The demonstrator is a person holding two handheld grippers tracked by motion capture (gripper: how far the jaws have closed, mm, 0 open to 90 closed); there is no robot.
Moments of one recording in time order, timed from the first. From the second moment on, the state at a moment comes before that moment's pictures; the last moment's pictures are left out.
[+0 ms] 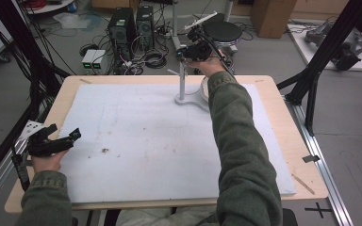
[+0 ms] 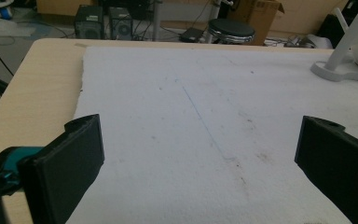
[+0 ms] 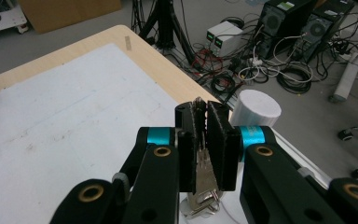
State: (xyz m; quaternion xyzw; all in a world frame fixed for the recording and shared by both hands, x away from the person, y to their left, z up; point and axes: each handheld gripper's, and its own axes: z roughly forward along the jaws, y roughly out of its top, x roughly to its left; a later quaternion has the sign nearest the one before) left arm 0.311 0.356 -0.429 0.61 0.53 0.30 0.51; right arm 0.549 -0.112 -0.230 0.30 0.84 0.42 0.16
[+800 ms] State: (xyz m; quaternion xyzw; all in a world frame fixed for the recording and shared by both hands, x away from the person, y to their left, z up) left arm 0.310 0.355 -0.428 0.61 0.53 0.30 0.51; right arm 0.528 -0.131 -0.217 0.32 0.83 0.44 0.14
